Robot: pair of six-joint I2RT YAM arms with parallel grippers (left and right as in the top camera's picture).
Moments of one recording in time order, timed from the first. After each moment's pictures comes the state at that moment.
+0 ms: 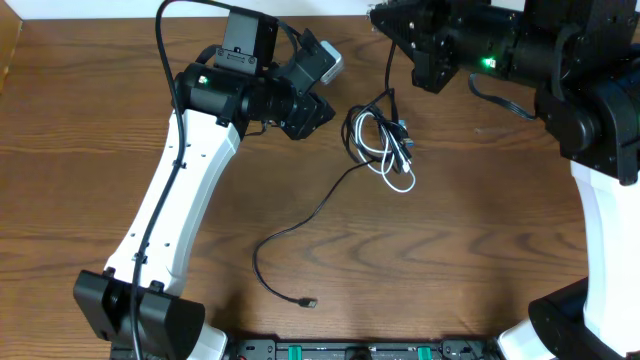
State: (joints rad) left arm -0.30 1.68 1.71 -1.01 0.47 0.43; right arm 0.41 1.73 2.49 -1.14 -0.52 0.00
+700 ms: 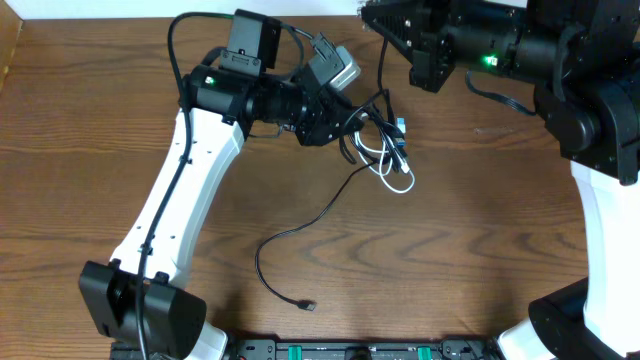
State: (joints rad) left arm -0.30 1.70 1.66 -0.95 0.84 0.49; right arm 0.41 1.73 2.49 -1.09 -0.62 0.01
